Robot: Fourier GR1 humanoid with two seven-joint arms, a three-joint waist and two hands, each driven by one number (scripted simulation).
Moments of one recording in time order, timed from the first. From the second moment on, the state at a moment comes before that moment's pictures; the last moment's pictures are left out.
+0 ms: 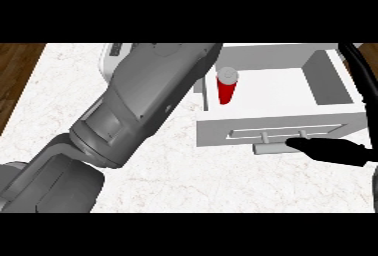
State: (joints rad) left arm -1.63 0.00 -0.30 -0.31 0.61 0.65 0.00; right arm -0.26 -0.35 -0.01 -1.95 0.48 0.06 0.16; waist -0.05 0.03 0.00
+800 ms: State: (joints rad) left arm -1.62 0.05 -0.28 -0.31 0.59 0.59 0.01; right arm -0.51 -0.26 0.16 -1.32 0.89 -0.18 0.02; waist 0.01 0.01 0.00
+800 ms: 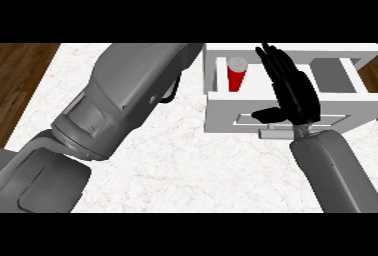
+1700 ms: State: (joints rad) left arm -1.49 0.18 -0.30 -0.49 0.54 0.55 0.12; right arm -0.92 -0.18 0.01 -0.61 1.05 -0.61 -0.05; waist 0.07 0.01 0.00
